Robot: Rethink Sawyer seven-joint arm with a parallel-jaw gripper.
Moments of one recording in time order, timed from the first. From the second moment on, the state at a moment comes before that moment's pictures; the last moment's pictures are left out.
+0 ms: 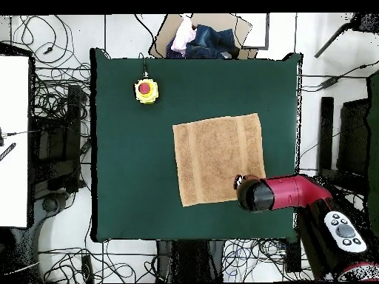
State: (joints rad) arm -0.79 -0.54 0.31 1.76 -0.88 0.49 2.09
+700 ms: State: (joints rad) arm -0.88 -0.50 0.36 1.76 -0.95 0.46 2.09
